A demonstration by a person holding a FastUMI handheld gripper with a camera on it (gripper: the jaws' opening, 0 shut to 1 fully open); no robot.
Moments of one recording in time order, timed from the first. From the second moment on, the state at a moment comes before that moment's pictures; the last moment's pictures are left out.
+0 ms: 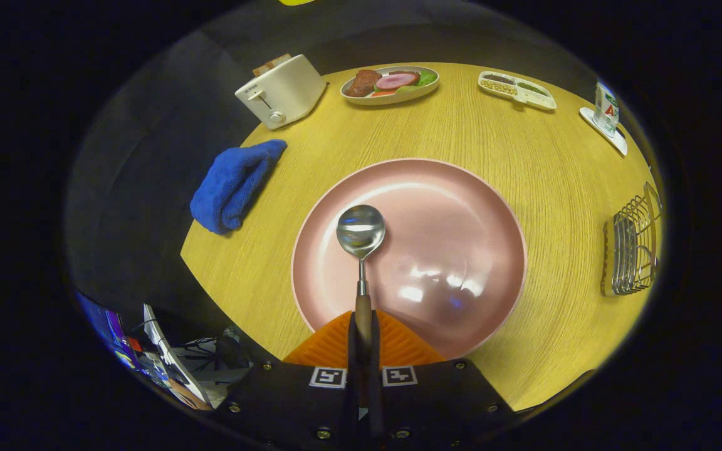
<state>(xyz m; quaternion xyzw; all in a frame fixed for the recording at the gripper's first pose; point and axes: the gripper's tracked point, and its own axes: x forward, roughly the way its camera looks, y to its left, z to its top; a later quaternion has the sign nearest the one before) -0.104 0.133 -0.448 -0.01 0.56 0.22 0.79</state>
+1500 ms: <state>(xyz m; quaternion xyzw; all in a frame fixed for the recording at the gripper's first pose) -0.072 -0.082 -0.330 0.18 0.44 -0.04 0.88</state>
